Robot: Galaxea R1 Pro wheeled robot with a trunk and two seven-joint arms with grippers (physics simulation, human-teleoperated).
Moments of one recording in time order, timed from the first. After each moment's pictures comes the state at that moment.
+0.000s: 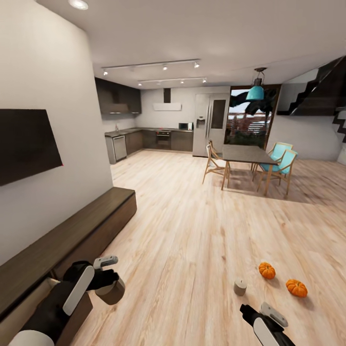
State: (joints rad) left arm -0.45 0.15 -0.11 -1.09 0.58 0.95 0.32; right arm -0.35 -0.07 0.01 -0.63 -0.69 0.18 -0.37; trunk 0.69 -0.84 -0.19
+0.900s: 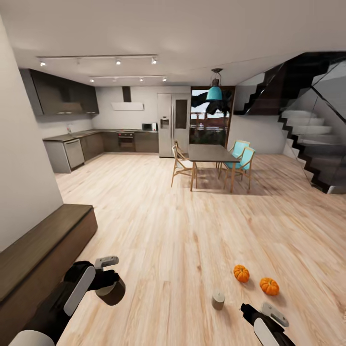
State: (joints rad) left arm -0.45 0.16 -0.13 -1.09 0.58 0.95 0.32; right arm -0.35 -0.08 0.01 -0.63 -0.69 0.15 -0.37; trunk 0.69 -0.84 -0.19
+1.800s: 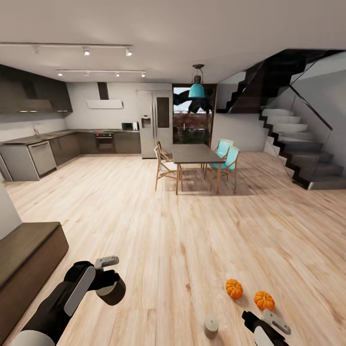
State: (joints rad) left arm -0.45 0.15 -0.13 -1.09 0.58 0.95 0.32; right arm -0.35 -0.07 0.02 -0.55 -0.67 0.09 -0.36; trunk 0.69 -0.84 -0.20
